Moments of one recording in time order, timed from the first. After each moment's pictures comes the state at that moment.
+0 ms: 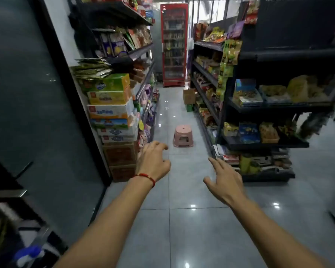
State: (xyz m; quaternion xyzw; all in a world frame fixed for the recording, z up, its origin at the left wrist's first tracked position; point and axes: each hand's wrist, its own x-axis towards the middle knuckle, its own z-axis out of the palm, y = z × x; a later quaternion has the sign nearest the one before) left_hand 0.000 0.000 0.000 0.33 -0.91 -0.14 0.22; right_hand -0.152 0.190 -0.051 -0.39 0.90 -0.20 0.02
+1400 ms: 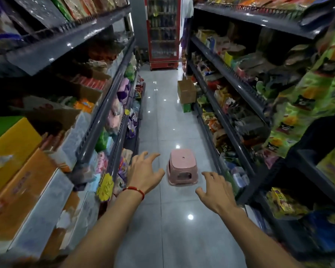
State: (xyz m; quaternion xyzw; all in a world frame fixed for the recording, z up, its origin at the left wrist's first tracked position) left_hand -0.661 -0.713 -0.100 0.38 -0.90 -0.22 0.08; right_hand -0.805 -0.516 -0.142 -0.35 0.93 -0.07 0.12
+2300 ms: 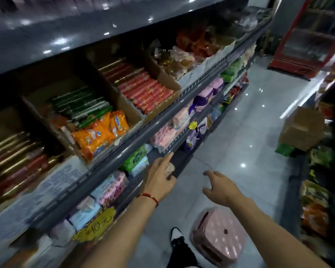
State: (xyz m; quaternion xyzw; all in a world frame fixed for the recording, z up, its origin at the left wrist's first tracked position) left_hand -0.894 -1.081 -0.181 0.62 -0.69 -0.33 0.17; right_hand -1.129 -1.060 -0.192 -0.66 0.70 0.08 0.26
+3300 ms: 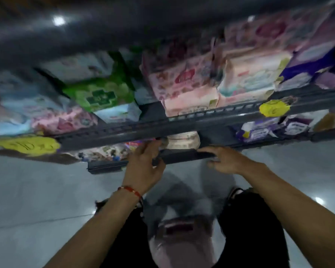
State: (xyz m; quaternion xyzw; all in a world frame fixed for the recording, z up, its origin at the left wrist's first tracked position) left_hand -1.024 -1.233 -0.493 0.85 -0.43 -0.19 0.24; right_hand -1.213 -1.457 -0.541 -0.83 0.30 0.24 0.41
